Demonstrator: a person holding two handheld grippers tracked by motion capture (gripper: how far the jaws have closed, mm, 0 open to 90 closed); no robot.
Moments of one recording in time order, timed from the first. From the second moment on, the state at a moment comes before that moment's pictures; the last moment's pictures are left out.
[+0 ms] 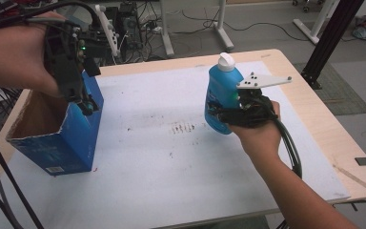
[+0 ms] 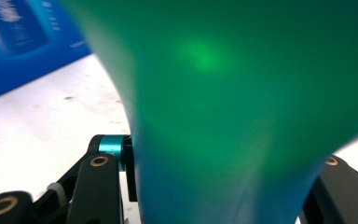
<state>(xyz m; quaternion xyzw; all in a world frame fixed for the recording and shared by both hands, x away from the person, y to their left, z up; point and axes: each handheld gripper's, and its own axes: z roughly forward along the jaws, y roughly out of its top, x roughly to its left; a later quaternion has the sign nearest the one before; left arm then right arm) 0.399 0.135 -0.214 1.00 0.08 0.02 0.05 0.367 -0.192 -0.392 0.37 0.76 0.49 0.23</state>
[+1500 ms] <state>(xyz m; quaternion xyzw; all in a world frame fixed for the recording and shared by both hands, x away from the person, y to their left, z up) 0.346 0.068 -0.239 1.00 -0.01 -0.01 0.04 0.332 -0.089 -0.384 0.01 0.85 0.52 -0.01</state>
